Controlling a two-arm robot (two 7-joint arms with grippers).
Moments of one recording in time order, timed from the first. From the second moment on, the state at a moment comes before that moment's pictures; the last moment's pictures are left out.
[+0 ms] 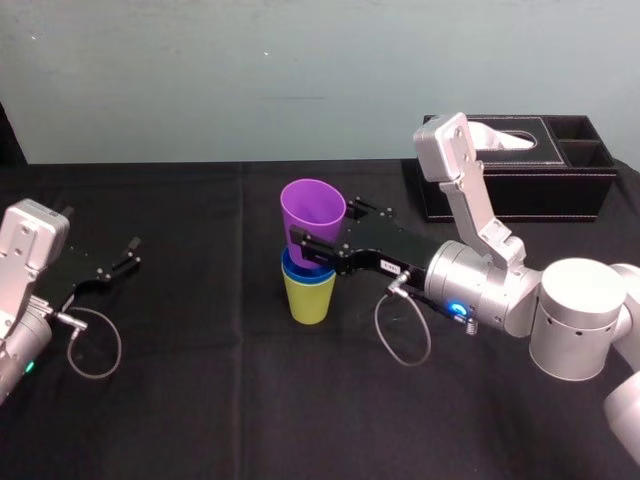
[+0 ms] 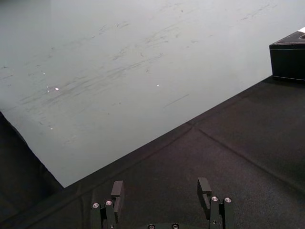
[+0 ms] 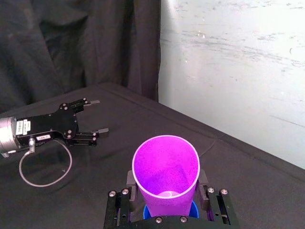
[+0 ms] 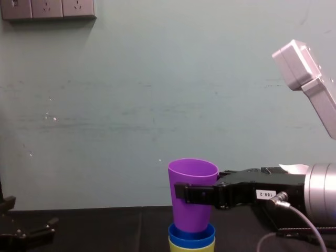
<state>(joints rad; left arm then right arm) -0.20 0.60 0.45 -1.41 -0.25 -0.12 0.03 0.35 0.39 -0.49 -1.54 0.41 0.23 0.41</state>
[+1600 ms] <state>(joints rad) -0.20 0.60 0.45 -1.41 -0.25 -0.12 0.03 0.35 0.38 -0.50 -1.49 0.39 0.23 0.41</state>
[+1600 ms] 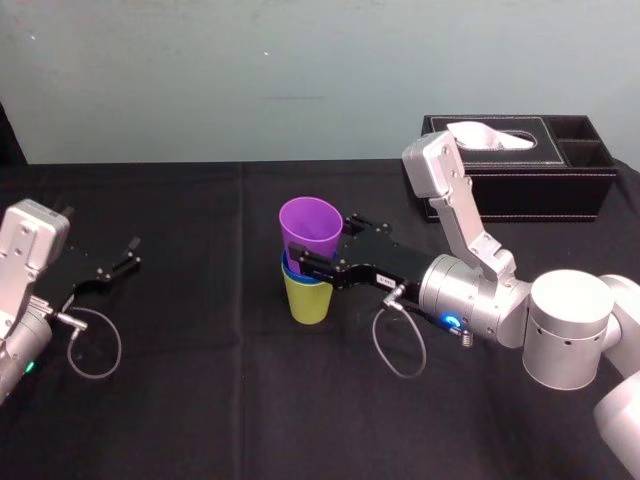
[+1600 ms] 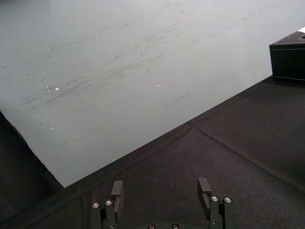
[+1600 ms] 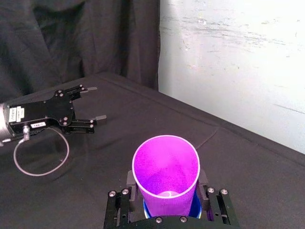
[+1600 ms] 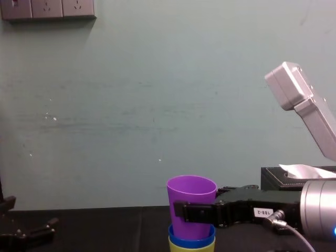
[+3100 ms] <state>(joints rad) -0.20 0.60 0.45 -1.41 -0.25 -0.12 0.03 0.33 0.38 -0.47 -1.52 0.40 0.22 0.41</state>
